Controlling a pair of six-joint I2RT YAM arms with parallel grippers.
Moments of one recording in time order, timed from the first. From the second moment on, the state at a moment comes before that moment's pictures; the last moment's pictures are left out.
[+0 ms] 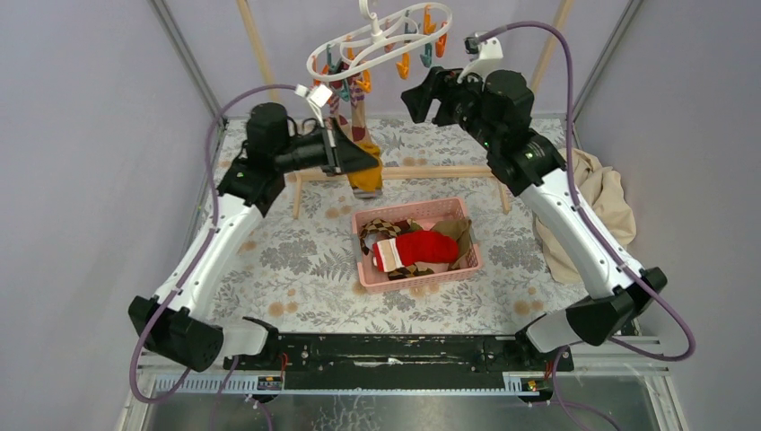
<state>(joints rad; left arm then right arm) -0.31 1.28 1.39 -0.28 0.82 -0.71 0.56 1.49 1.71 -0.26 -0.02 0.34</state>
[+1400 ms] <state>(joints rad) -0.72 1.70 1.26 -0.34 0.43 -0.53 0.51 1.23 1.25 -0.41 -0.03 0.40</state>
